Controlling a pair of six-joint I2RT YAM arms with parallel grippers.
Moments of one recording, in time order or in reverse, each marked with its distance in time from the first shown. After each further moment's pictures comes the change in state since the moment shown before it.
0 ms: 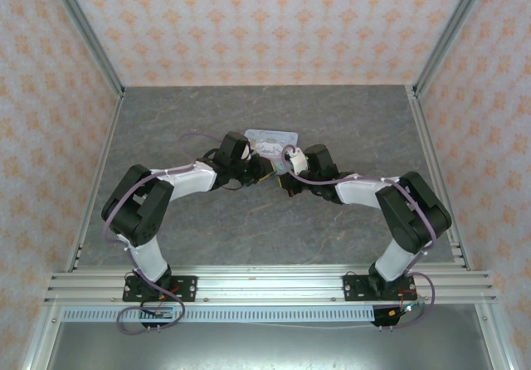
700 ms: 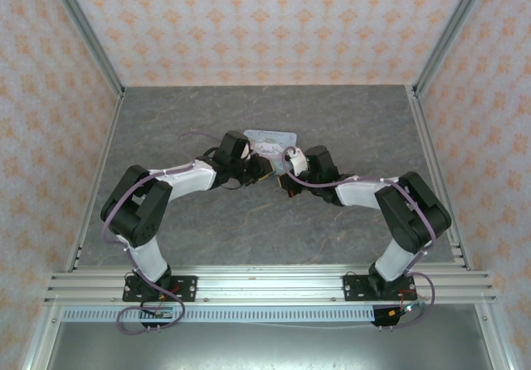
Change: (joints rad) left arm 0.001 -0.009 0.019 -0.060 -0.007 0.013; right arm 0.001 0.001 -0.022 0.053 -0.007 -0.005
